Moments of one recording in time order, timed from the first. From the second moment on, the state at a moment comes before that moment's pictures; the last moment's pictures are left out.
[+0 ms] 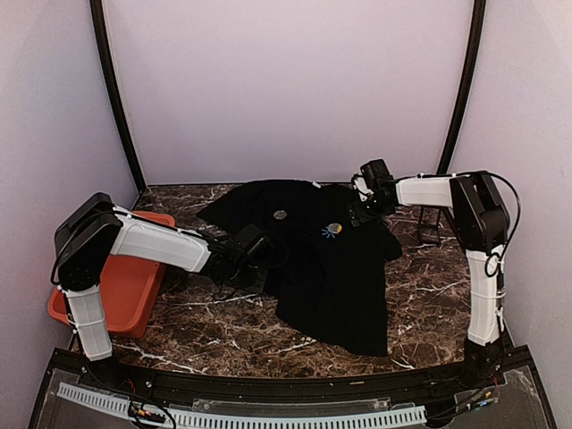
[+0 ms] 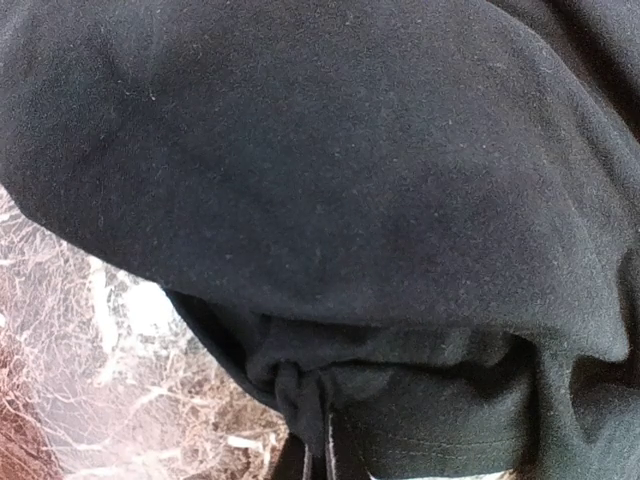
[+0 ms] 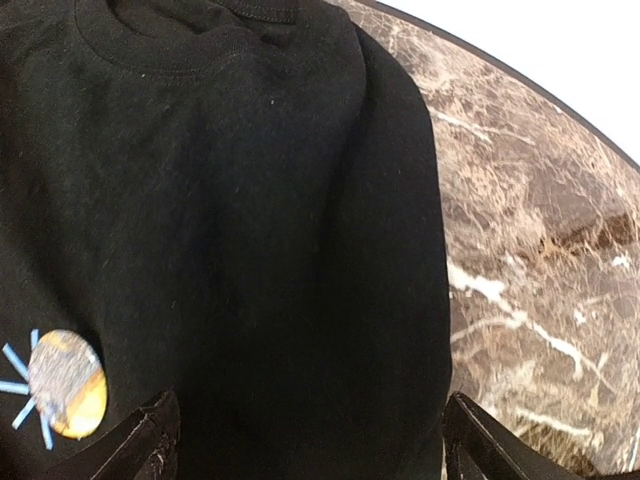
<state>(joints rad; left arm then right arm) -0.88 1.90 1.12 -0.32 -0.24 -0.55 0.38 2.17 1.59 -0.33 0.16 -0.05</state>
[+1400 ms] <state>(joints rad) -1.03 1.20 0.61 -0.59 -0.03 -0.77 0.28 2.40 1.95 -0.55 0.09 0.03</state>
